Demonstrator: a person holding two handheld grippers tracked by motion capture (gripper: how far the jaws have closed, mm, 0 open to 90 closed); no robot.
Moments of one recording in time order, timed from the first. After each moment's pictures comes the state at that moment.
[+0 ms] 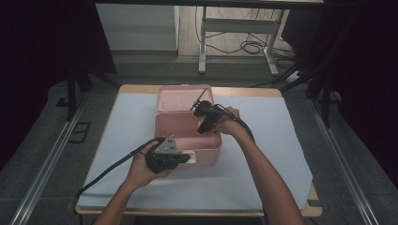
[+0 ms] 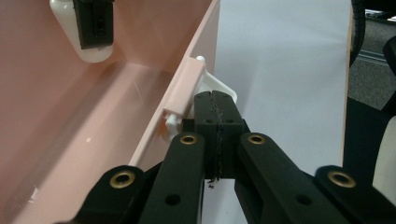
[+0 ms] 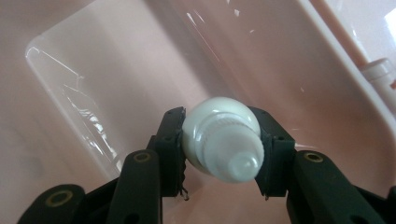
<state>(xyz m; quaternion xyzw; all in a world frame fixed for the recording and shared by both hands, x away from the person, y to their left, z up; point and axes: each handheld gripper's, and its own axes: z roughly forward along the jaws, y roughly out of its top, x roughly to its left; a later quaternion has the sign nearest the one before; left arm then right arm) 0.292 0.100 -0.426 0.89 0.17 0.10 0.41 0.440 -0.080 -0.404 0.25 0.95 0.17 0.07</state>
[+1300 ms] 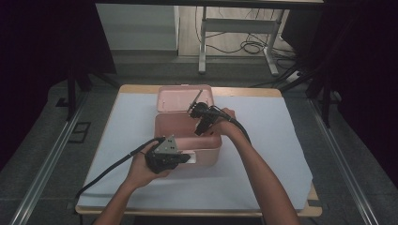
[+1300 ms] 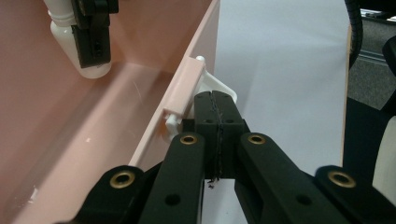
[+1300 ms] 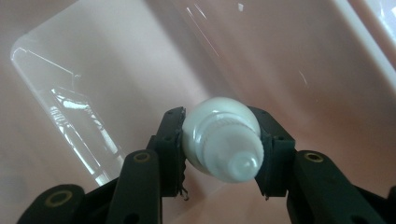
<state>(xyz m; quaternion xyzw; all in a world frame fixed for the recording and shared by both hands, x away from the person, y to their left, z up) 0.292 0.100 -0.426 0.89 0.17 0.10 0.41 0.445 -0.069 -0.418 0.25 0.95 0.15 0.07</state>
